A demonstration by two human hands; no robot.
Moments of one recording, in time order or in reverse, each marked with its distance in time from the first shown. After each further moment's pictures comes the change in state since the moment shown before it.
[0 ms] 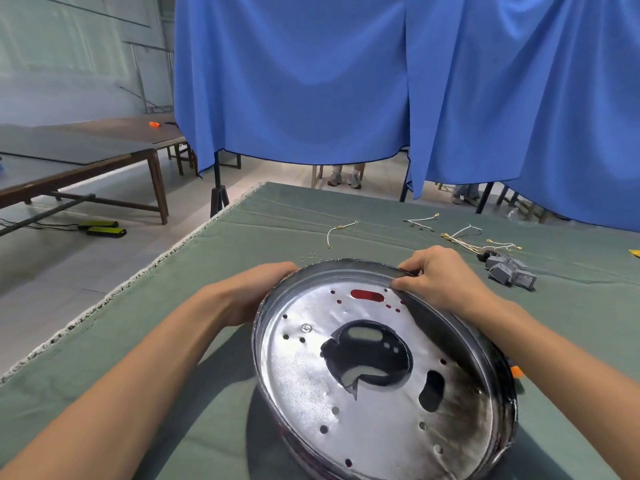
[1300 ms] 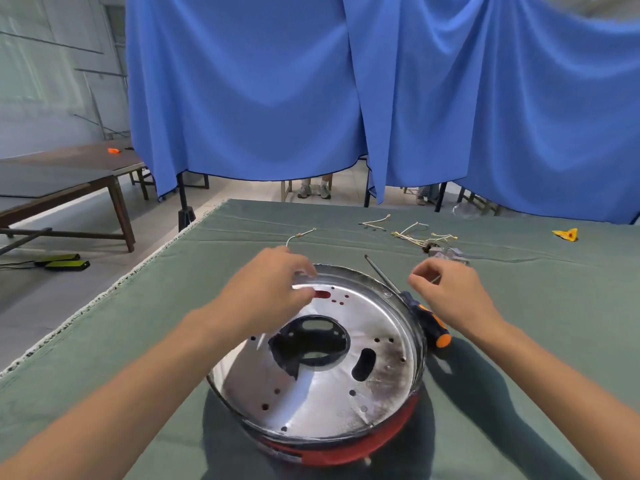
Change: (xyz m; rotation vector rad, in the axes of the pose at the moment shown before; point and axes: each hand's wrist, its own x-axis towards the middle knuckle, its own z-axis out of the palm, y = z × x) left_hand -0.049 0.033 0.070 1.019 0.326 0.630; right_hand -0.076 0.045 -0.028 0.109 0.298 0.272
